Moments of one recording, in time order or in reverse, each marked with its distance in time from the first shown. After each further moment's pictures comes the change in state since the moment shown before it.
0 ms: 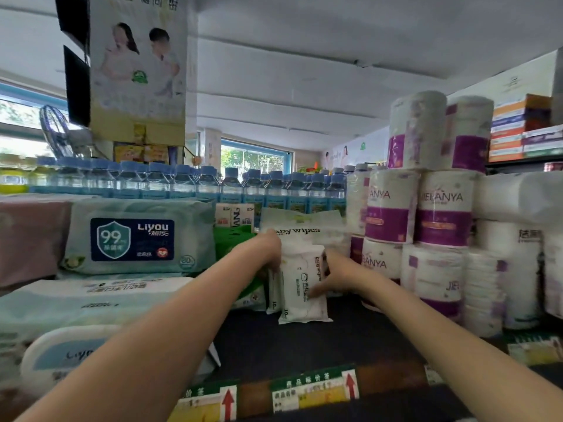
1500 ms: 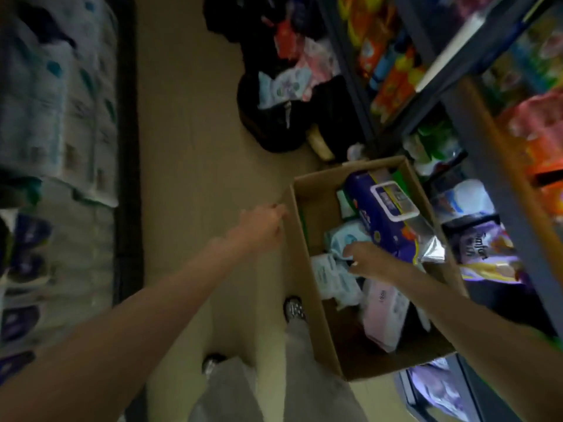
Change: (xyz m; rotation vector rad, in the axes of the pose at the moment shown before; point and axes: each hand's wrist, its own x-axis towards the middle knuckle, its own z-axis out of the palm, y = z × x) left_hand -0.743 0.144 0.513 0.410 -1.095 1.621; right_hand -0.983 0.215 0.429 0.347 -0.238 1.493
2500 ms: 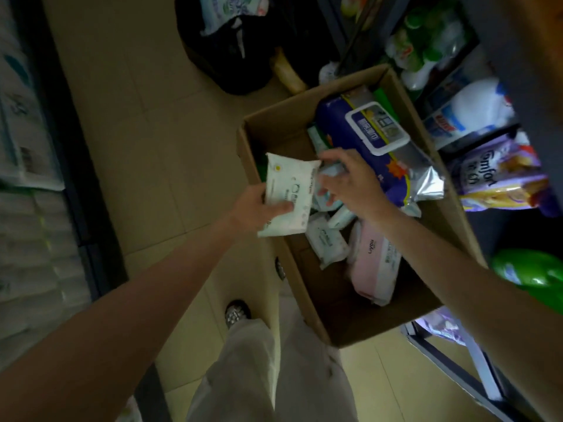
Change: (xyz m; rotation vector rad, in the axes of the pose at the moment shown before) left_hand 0.066 0.041 0.093 -0.953 -0.097 -0.175; right_hand 0.016 0.025 0.010 1.093 0.574 -0.084
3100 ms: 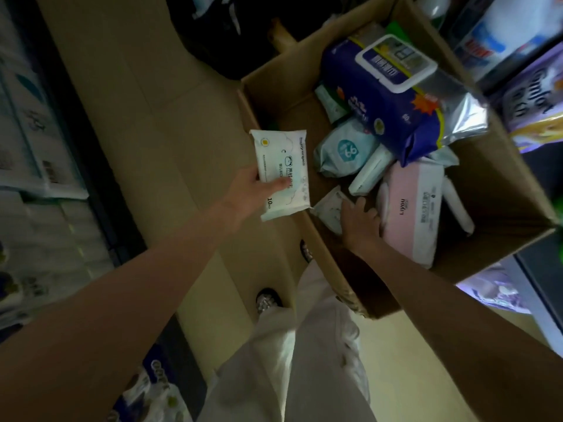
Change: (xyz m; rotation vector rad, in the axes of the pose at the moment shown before) left_hand -0.007 -0.034 -0.002 0.043 0.089 -0.043; right_hand -0.033 0.156 0.098 -0.892 -0.144 0.458
